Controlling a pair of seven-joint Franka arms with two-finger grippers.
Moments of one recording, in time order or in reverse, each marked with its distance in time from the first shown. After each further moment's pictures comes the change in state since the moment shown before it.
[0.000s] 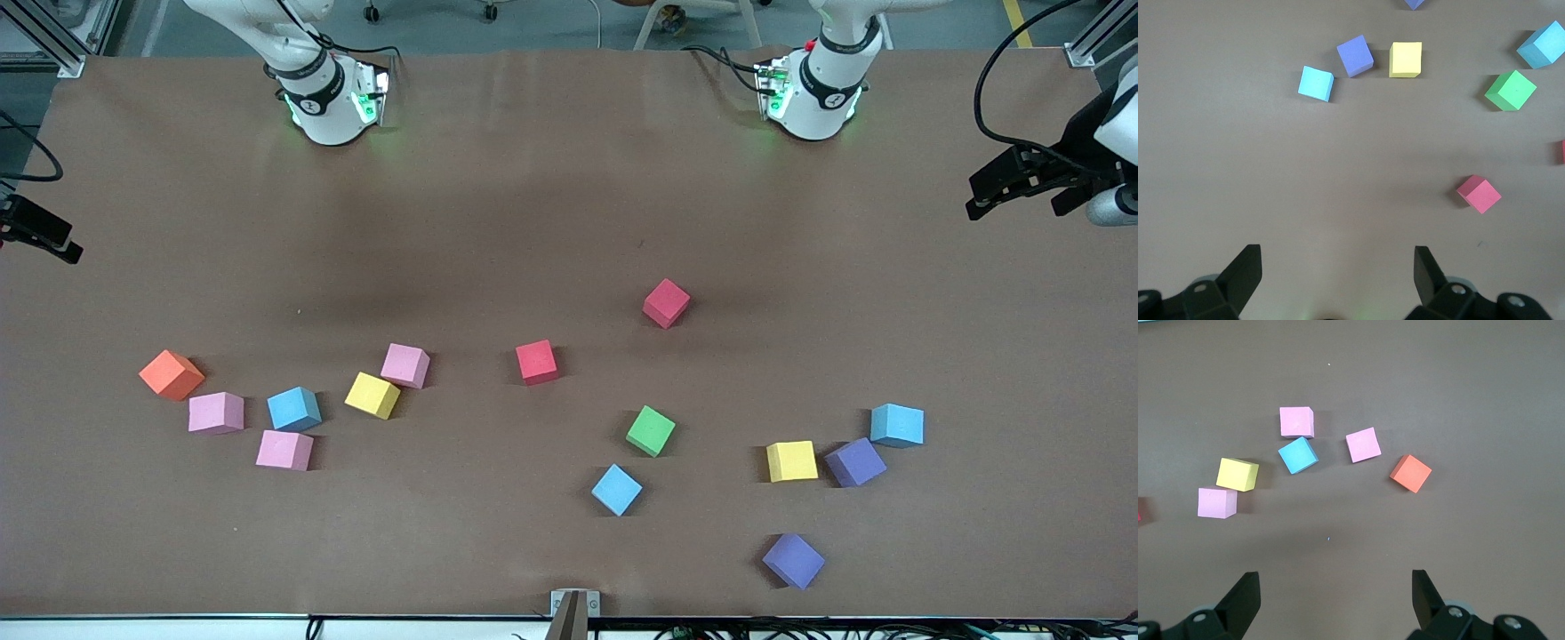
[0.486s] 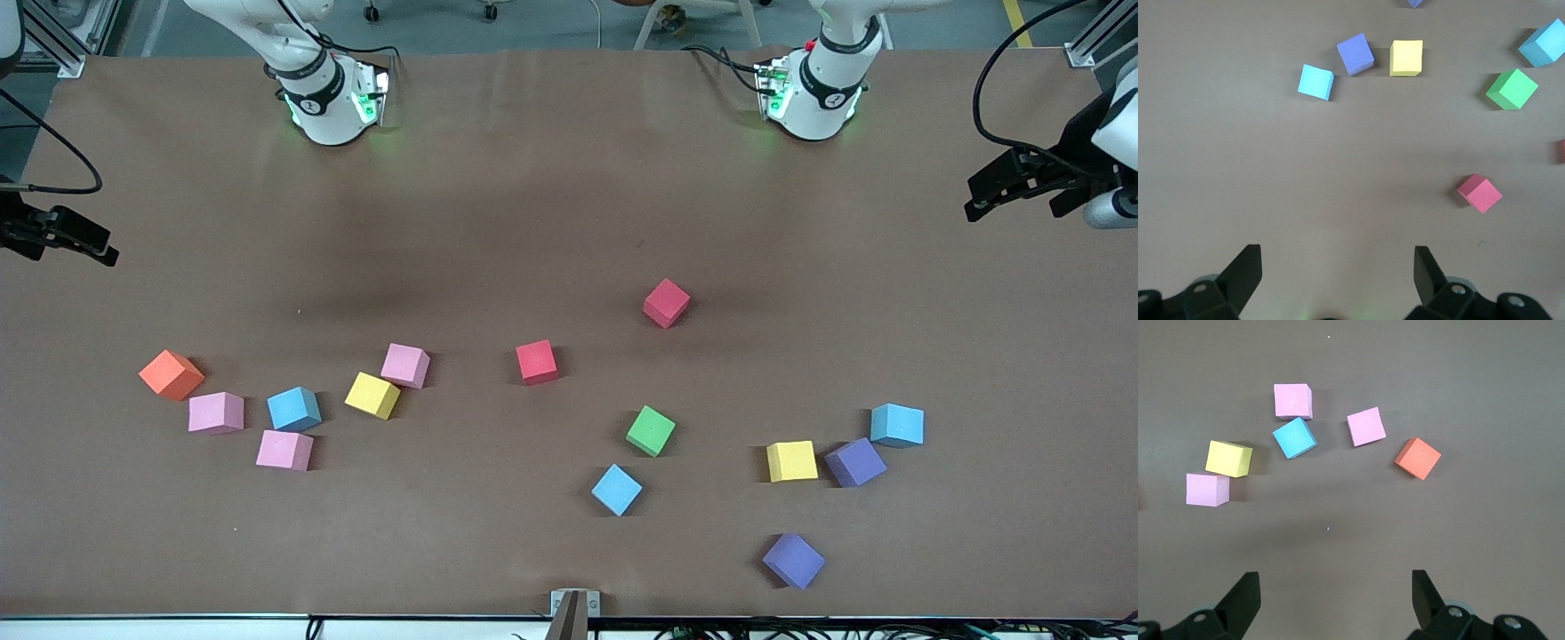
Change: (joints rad) left arm 0.001 0.012 0.001 -0.004 0.001 0.000 0.000; right arm 0.000 -0.019 0.002 -0.122 0.000 0.057 0.000
